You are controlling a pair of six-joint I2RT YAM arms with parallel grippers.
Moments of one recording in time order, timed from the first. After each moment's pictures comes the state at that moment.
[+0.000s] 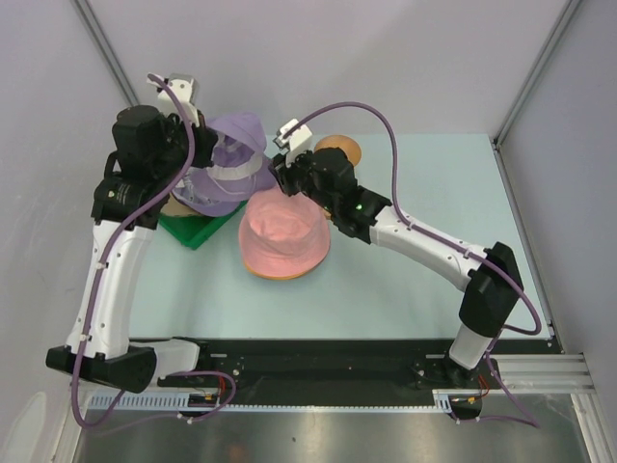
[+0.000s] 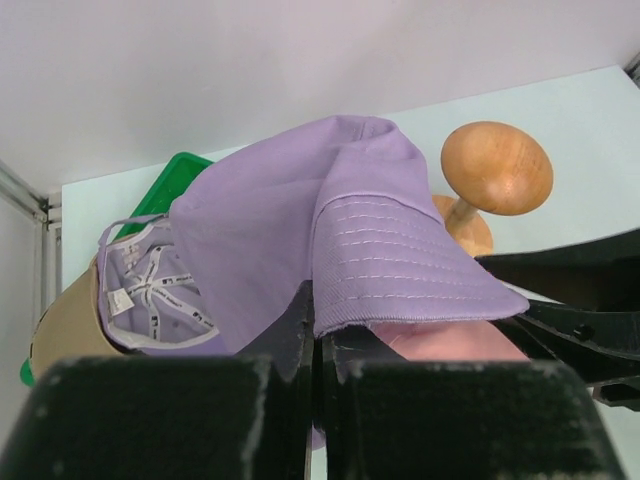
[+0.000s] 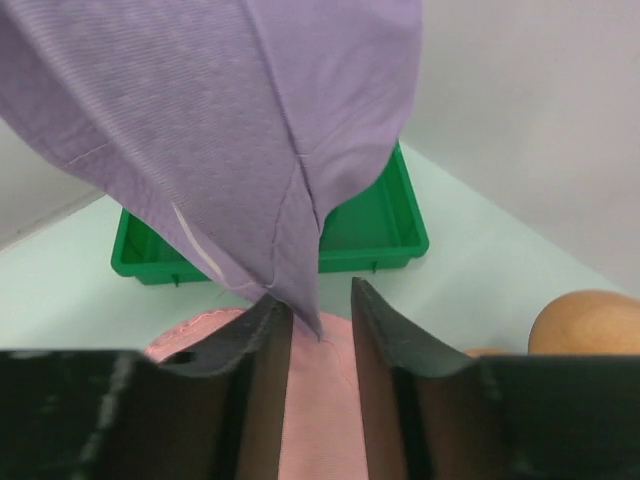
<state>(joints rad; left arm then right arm) -0.21 1.25 1.70 -0.69 0.09 0.00 0.88 1.72 1.59 0.07 0.12 -0.05</state>
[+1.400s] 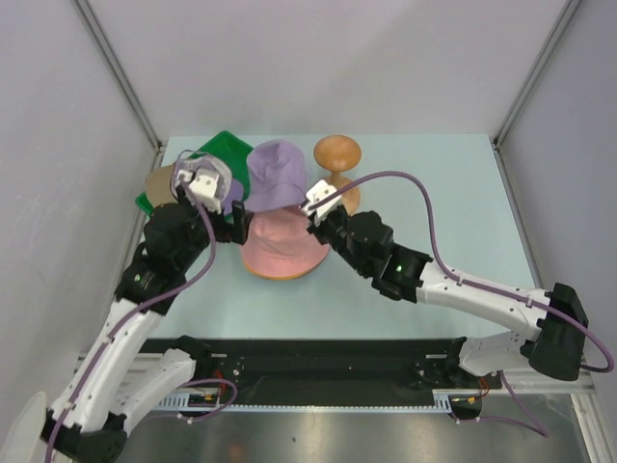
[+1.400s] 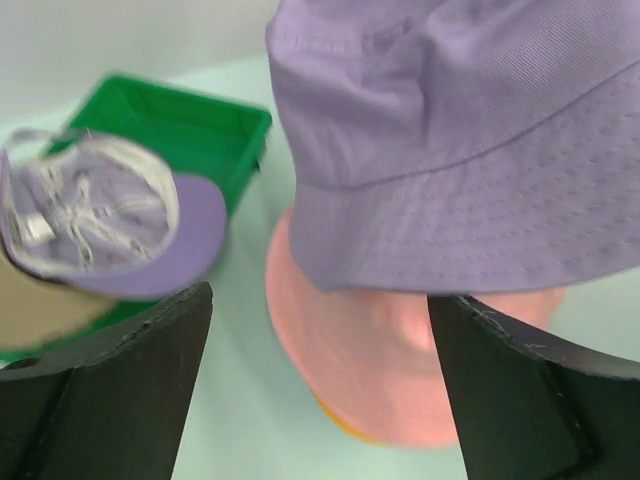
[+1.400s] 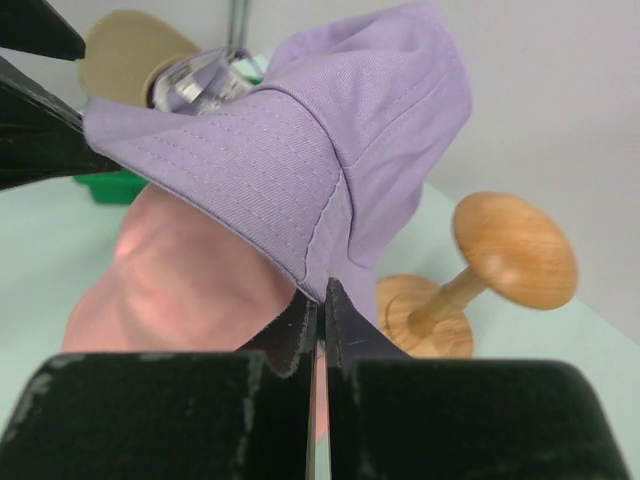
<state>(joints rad) -0.40 0.82 0.97 -0.36 -0.03 0.03 1.06 1.30 1.09 0.23 0.38 -0.26</state>
